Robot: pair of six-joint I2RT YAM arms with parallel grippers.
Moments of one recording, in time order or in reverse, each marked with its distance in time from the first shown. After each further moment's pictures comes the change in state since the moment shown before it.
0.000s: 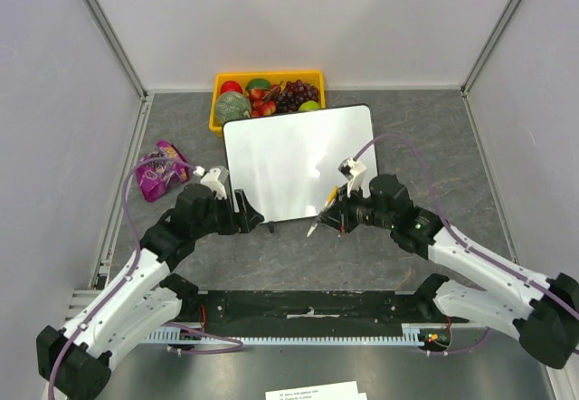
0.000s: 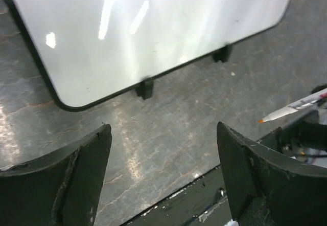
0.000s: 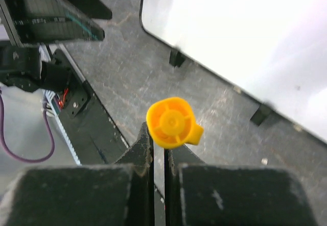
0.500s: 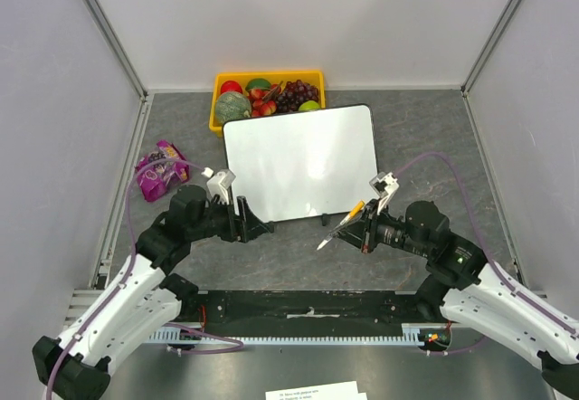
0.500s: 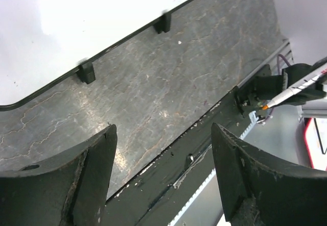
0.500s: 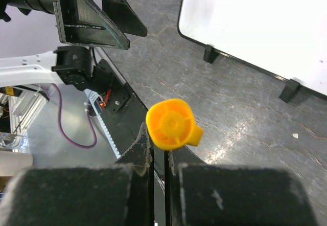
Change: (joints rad) left arm -0.001 -0.056 0.048 -0.054 0.238 0.026; right arm 0.047 -0.347 -0.035 -0.119 0.013 0.152
